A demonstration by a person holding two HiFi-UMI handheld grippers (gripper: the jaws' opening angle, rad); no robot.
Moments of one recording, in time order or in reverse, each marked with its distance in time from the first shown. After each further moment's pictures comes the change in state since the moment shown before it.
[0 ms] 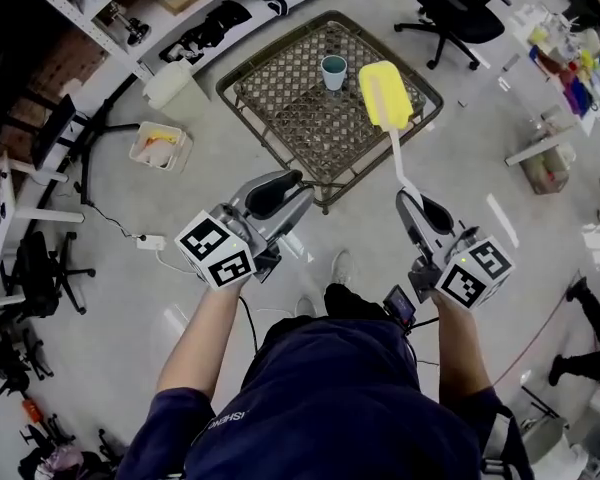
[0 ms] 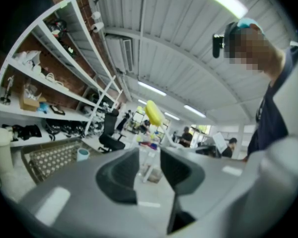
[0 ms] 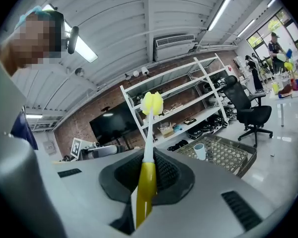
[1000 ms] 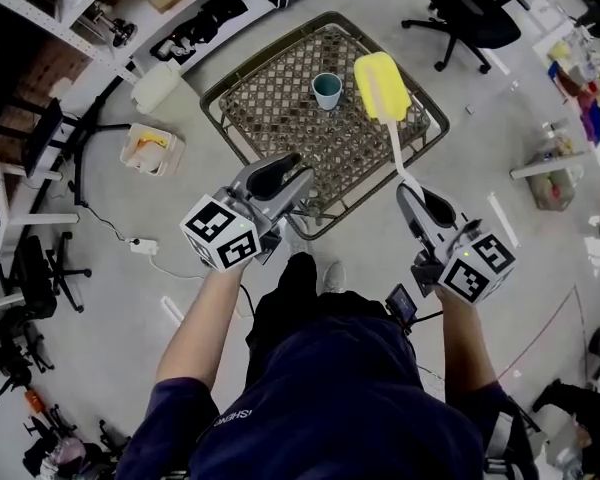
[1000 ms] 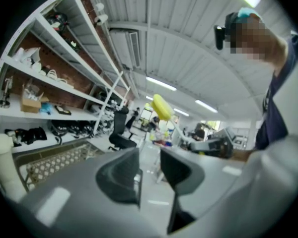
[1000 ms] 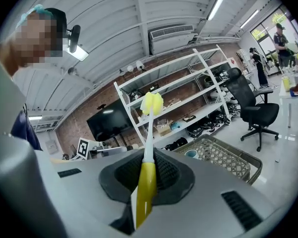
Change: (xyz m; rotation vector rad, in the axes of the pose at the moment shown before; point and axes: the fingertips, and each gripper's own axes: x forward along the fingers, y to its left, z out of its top) left arm 0.115 0.133 0.007 0.011 0.038 0.101; right arm 0.087 -0.120 0.045 0.007 0.065 0.039
